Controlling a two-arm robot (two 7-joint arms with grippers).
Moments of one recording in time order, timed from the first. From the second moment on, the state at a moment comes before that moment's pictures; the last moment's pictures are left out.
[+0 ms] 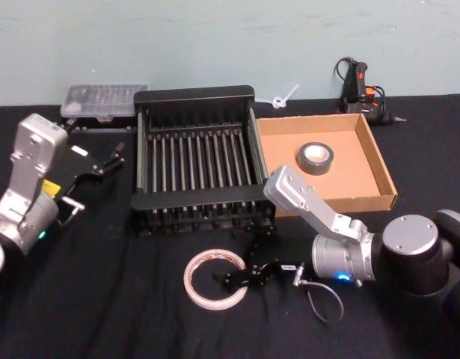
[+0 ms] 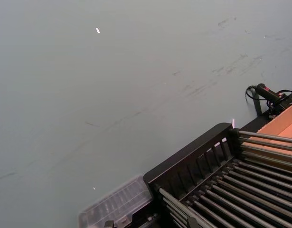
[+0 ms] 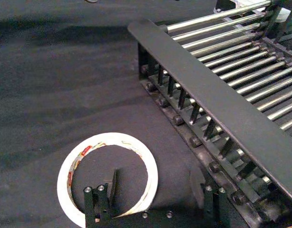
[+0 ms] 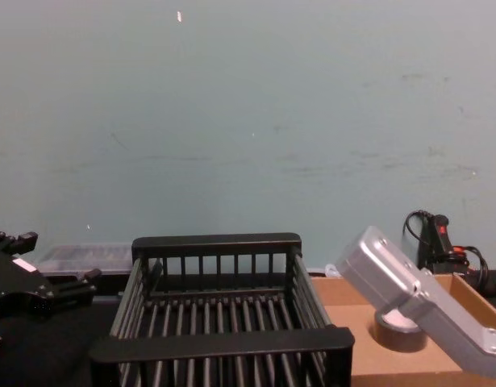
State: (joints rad) left arm -0.20 0.60 0.45 -1.41 -0.25 -0.12 0.03; right arm 0.41 0.43 -0.73 -1.30 0.27 0.20 0.67
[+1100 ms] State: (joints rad) left arm -0.20 0.60 0.45 -1.41 -0.25 -0.12 0.03; right arm 0.41 0.43 -0.73 -1.30 0.27 0.20 0.67
